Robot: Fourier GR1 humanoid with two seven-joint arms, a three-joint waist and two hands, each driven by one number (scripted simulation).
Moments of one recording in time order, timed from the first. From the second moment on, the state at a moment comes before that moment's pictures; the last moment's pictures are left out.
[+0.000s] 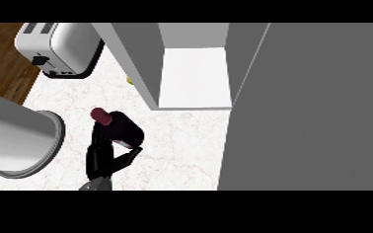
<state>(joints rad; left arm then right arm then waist) -0.25 0.03 0.19 -0.50 0.35 -0.12 -0.96 -0.13 -0.04 0.14 -2.47 -0.08 0.06 0.62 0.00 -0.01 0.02</state>
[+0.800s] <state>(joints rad) -0.38 0.09 0.22 -0.37 0.40 -0.26 -0.87 -0.07 -0.04 0.12 -2.47 -0.08 0.10 0.58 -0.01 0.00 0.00</state>
